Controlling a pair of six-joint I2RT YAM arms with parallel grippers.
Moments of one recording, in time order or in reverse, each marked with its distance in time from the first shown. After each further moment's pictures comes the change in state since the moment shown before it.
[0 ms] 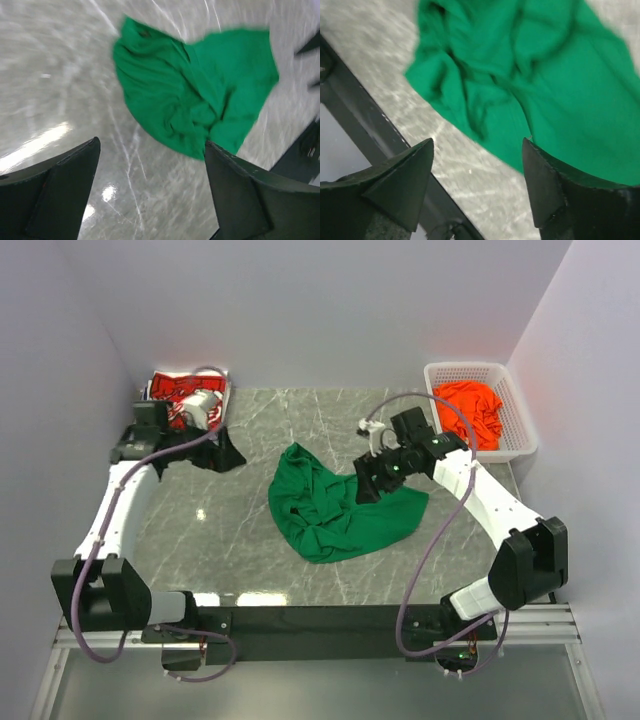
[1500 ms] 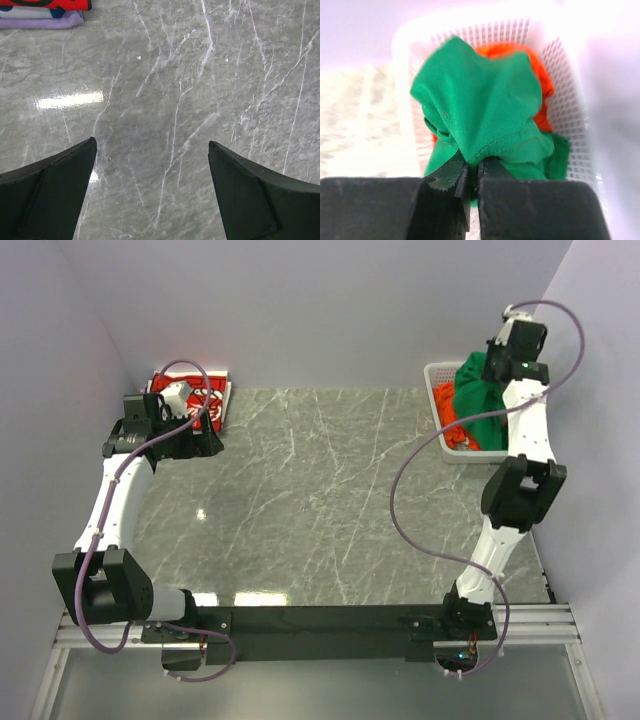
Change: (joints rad) left arm 0.001 0.058 0.042 -0.014 -0.370 -0.145; right arm -0.639 0.615 0.816 0.255 0.480 0.109
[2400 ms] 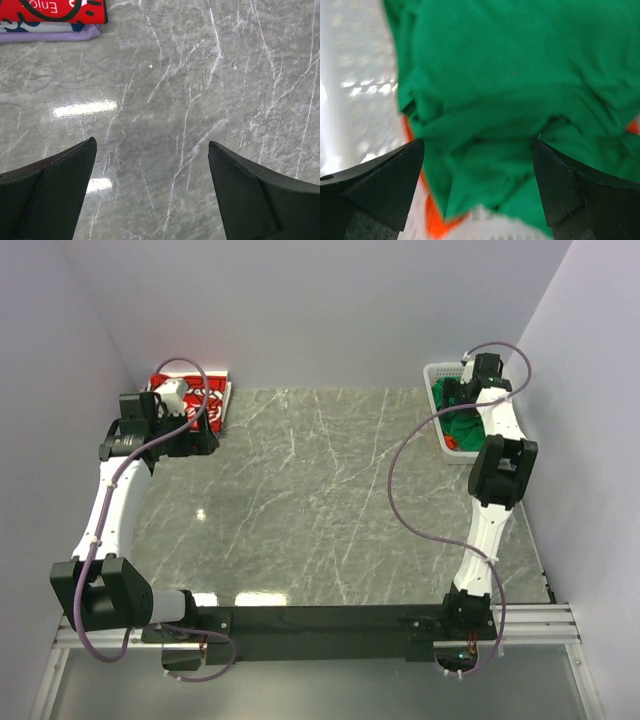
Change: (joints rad) left arm 0.000 -0.032 0.010 0.004 -0.050 0.026; right arm 0.035 0.272 0.058 -0.105 -0.038 -0.069
